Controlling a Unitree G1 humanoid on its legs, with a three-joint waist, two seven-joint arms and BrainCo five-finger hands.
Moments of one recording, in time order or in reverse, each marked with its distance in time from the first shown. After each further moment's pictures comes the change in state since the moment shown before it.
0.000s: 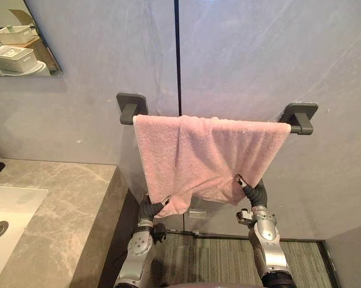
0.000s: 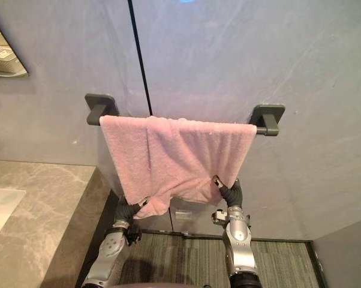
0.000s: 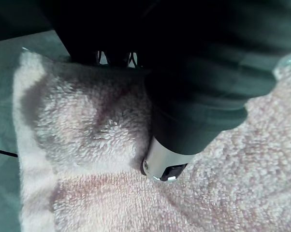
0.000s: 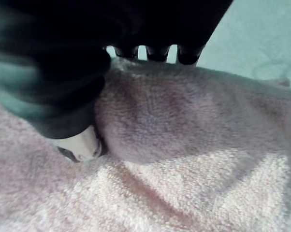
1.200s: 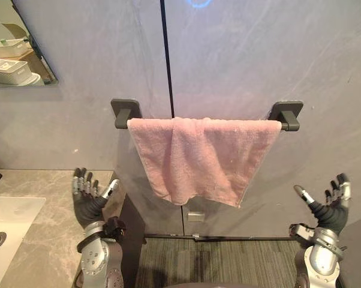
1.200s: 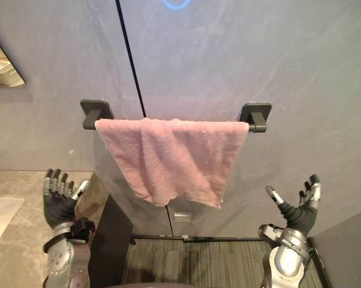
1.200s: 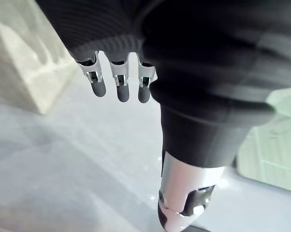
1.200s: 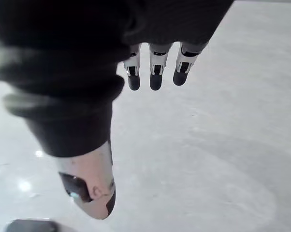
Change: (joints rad) left arm 0.232 -0.058 0.280 -0.739 -0.174 -0.020 0.103; right arm 0.279 0.031 -0.257 -0.698 -0.023 0.059 -0.153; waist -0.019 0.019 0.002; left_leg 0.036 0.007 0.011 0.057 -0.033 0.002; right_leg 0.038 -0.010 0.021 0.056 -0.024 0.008
